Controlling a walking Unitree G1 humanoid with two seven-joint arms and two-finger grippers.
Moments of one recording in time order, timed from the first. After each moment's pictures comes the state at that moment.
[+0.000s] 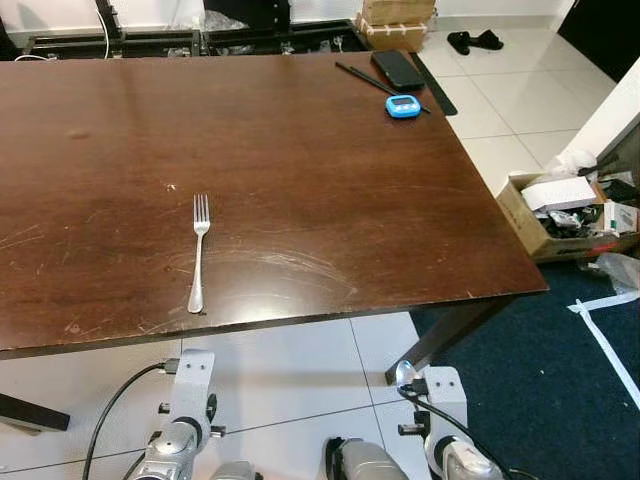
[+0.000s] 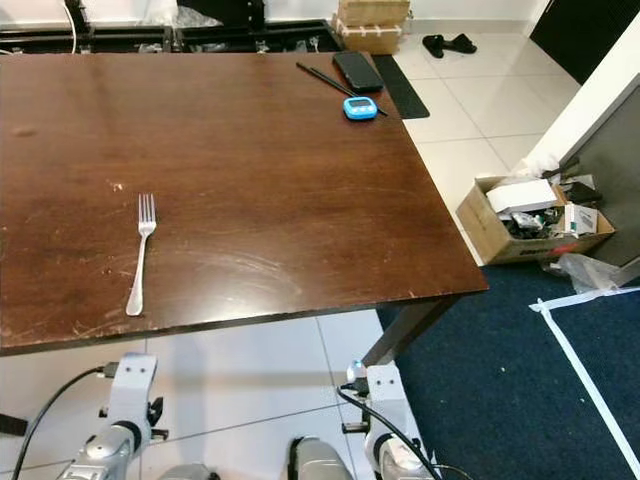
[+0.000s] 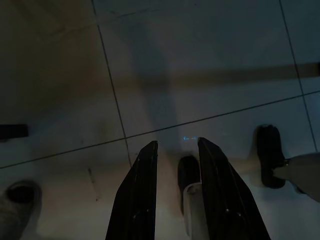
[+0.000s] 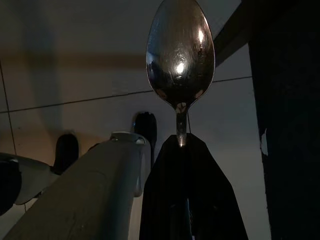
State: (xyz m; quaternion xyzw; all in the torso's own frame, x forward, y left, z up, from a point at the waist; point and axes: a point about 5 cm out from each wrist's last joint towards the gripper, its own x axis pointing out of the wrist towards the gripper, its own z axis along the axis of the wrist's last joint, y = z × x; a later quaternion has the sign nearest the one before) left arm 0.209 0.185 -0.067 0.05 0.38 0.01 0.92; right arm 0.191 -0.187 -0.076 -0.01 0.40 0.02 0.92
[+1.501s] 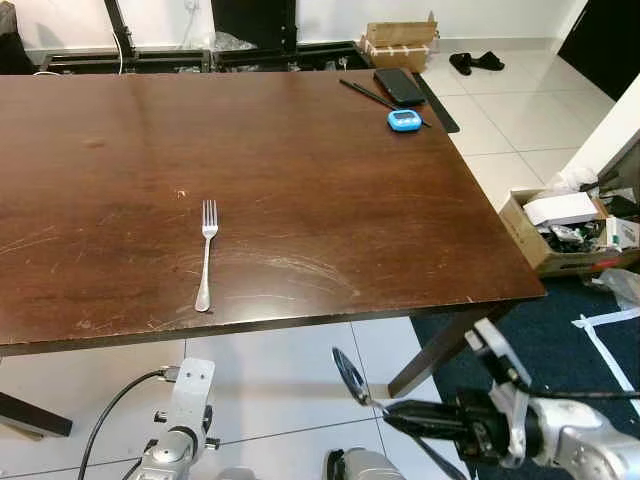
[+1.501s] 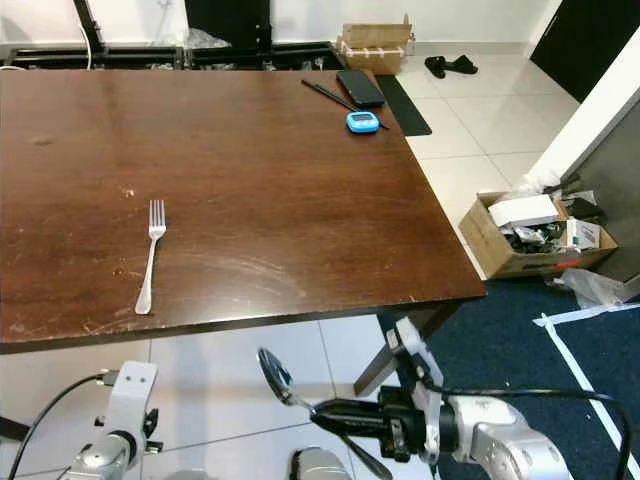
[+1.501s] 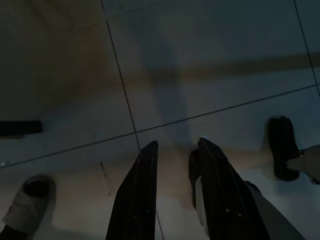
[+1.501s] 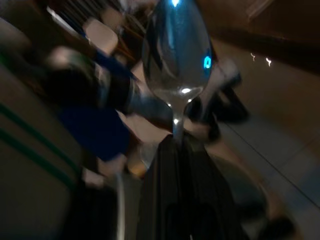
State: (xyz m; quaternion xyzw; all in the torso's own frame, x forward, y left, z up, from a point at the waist) left arm 0.200 0.189 -0.072 0.07 0.40 0.00 0.91; right arm 0.190 -0.184 0.104 0.18 0.18 0.63 0.73
